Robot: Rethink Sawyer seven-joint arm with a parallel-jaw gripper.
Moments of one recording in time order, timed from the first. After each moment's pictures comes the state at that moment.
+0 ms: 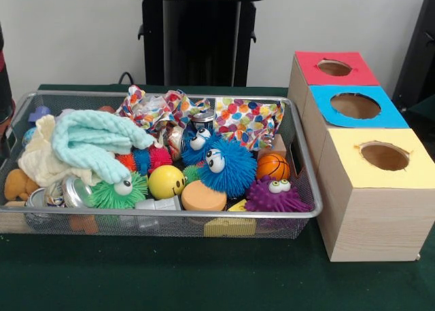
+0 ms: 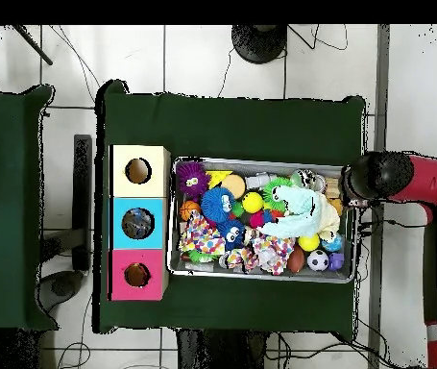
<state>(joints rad) -0.93 -0.37 0.66 1.12 -0.85 1.19 -0.03</state>
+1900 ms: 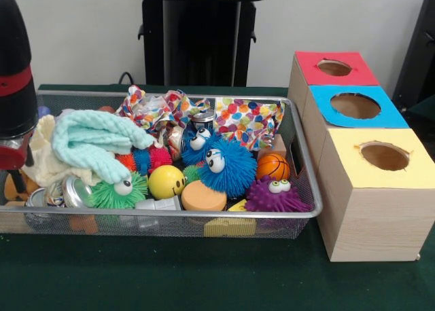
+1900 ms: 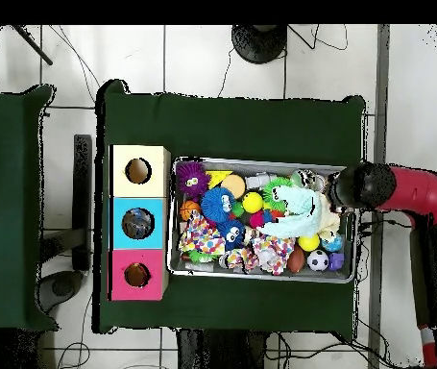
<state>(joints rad) -0.94 -0.35 0.64 1.20 -0.85 1.08 -0.03</state>
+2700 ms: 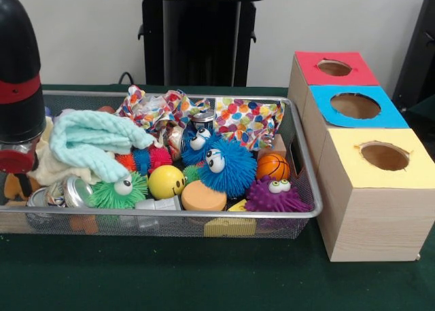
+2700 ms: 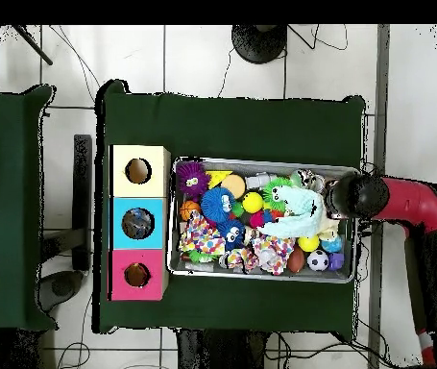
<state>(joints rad) -0.95 -0.34 0.60 1.24 -0.85 0.99 -0.03</state>
